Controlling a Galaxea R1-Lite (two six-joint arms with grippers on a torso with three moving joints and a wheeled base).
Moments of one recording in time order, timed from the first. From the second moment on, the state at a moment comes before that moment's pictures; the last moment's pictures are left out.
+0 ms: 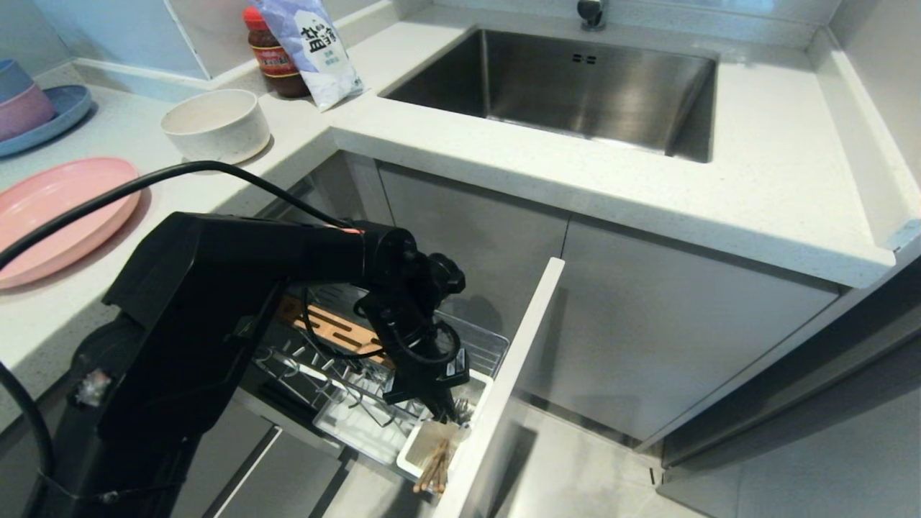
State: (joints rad) left arm -0.55 2.32 -1.94 1.07 -0.25 -0.56; right arm 0.00 0.00 0.00 0.00 0.00 0.03
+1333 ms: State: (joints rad) left arm -0.53 2.33 -1.95 1.07 -0.25 -0.55; right arm 0.00 0.00 0.00 0.00 0.00 0.03
